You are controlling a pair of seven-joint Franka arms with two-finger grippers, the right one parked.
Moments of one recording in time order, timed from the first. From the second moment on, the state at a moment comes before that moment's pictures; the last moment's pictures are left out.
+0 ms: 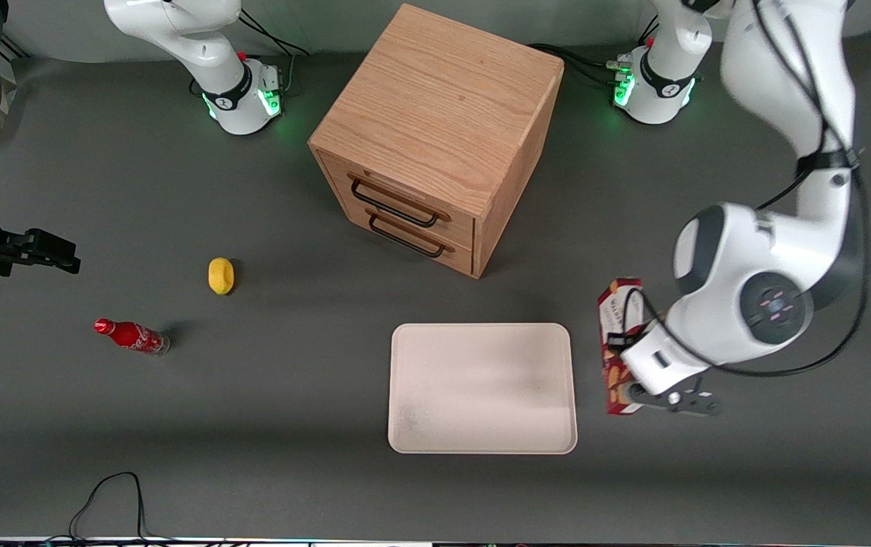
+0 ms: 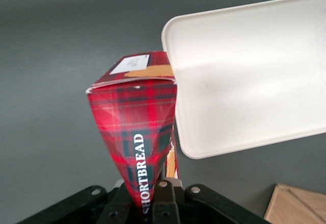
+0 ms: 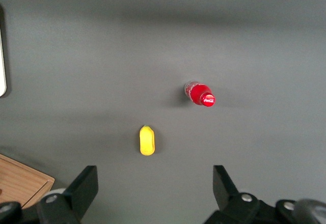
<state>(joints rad) -0.33 0.68 0.05 -1.20 -0.12 1.84 -0.06</state>
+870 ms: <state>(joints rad) -0.42 0.96 0.05 -1.06 -0.12 2.03 -0.20</state>
